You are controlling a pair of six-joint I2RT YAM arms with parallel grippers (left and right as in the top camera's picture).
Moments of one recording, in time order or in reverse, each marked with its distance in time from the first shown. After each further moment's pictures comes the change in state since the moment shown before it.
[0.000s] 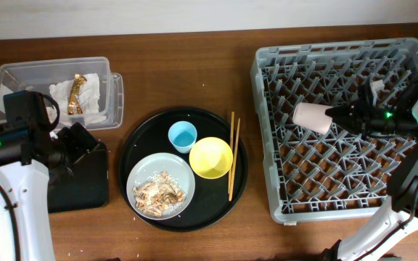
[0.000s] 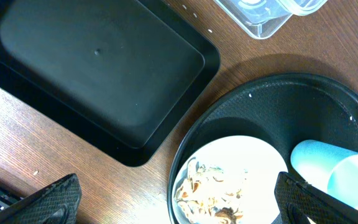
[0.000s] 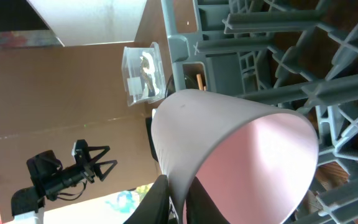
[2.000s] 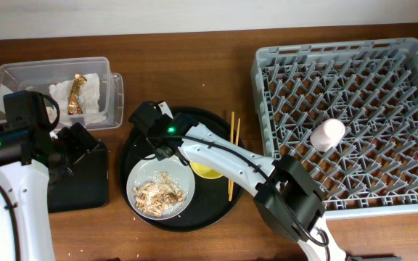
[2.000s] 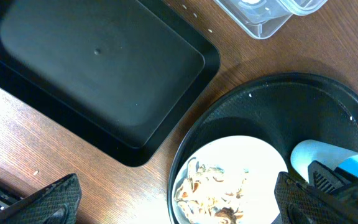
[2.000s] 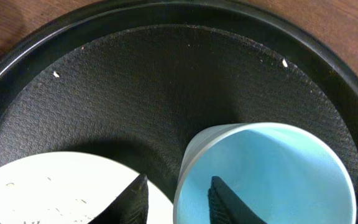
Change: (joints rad) left arm 0.000 0.000 0.000 0.000 0.000 0.000; right arm 1.435 0.116 0.291 0.580 1.383 0.784
